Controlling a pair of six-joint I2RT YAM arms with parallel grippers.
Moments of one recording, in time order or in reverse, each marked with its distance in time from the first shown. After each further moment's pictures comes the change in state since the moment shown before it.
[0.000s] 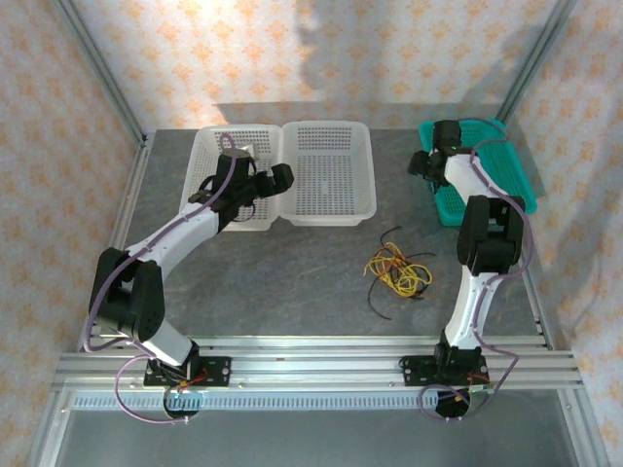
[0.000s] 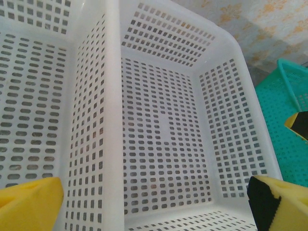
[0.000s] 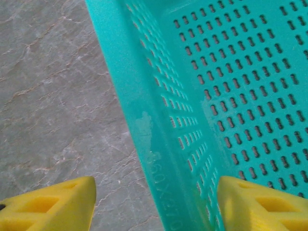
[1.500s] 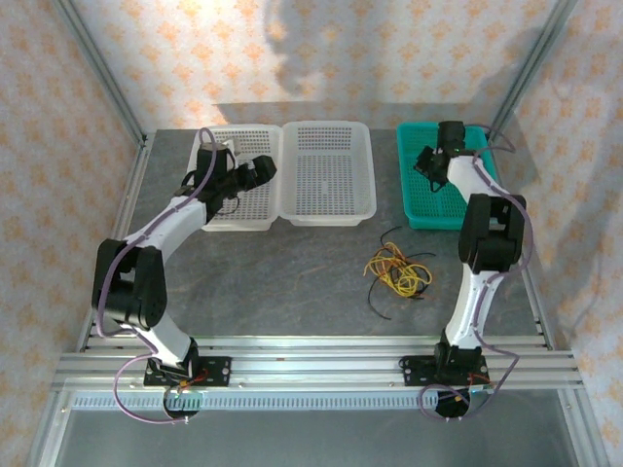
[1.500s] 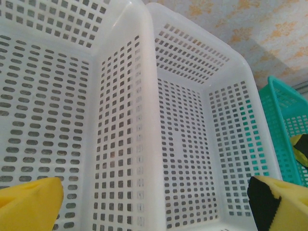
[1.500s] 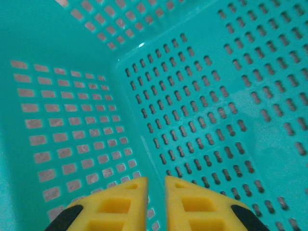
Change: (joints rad) left arm 0.152 0.067 0.009 0.060 0.154 -0.021; right arm -0.027 0.042 0.009 0.073 -0.106 0.238
